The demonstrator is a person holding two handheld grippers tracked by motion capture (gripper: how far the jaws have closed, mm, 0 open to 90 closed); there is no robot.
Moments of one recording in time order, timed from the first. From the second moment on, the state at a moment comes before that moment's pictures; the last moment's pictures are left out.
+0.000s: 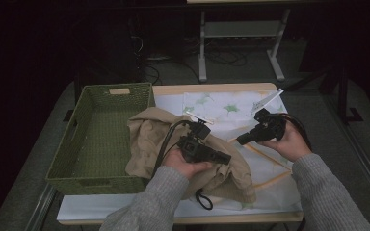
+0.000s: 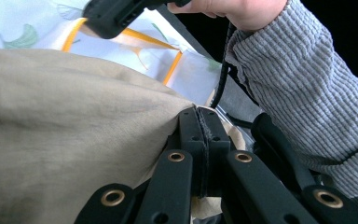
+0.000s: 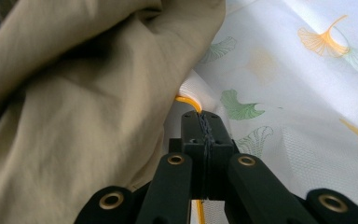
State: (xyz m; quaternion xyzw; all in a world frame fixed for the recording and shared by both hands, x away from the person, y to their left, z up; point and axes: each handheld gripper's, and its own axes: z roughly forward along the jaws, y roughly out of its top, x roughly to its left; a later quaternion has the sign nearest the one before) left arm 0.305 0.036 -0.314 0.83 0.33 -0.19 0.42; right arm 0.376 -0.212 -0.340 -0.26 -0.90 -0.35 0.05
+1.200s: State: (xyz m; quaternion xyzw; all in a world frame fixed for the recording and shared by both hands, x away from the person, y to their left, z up) left arm 0.313 0.227 -0.316 0.74 0.49 -0.10 0.46; right arm 0.375 -0.211 -0.346 -0.26 -0.90 -0.34 0.05
